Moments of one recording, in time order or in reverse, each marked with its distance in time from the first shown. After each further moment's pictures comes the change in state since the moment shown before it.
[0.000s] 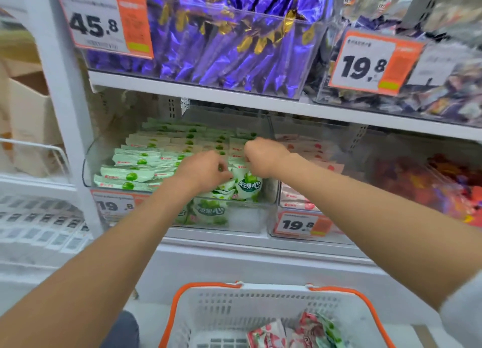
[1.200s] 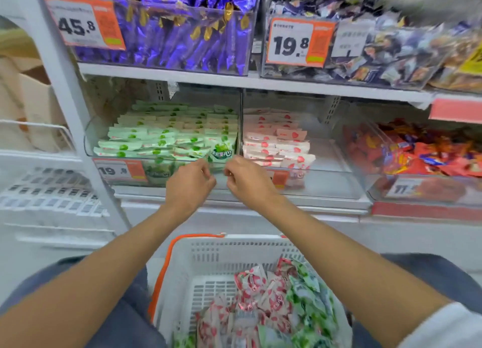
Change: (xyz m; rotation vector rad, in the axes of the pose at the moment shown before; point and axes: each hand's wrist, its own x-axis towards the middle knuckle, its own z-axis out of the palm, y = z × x) left_hand -0.108 0.062 0.051 -0.140 0.276 -0.238; right_hand -0.132 -0.022 0.064 0.475 0.364 -0.058
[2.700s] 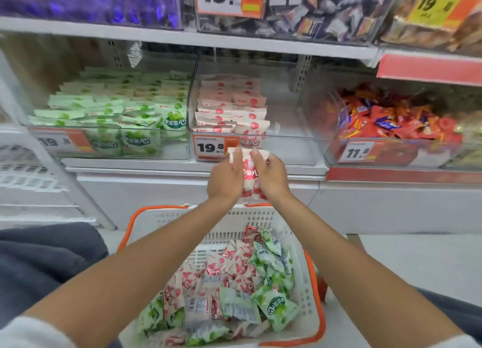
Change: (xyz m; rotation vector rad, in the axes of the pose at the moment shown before) left_hand -0.065 0.128 0.124 -0.404 -0.075 -0.139; right_hand -0.113 0.095 -0.015 0.816 0.274 0.745
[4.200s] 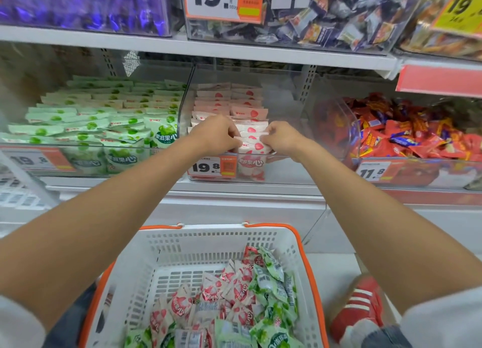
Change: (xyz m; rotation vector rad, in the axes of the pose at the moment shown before) left_hand 0.128 0.054 -0.050 0.440 -0.349 0.358; right_hand 0.127 -0.056 -0.029 -0.384 -0.283 0.068
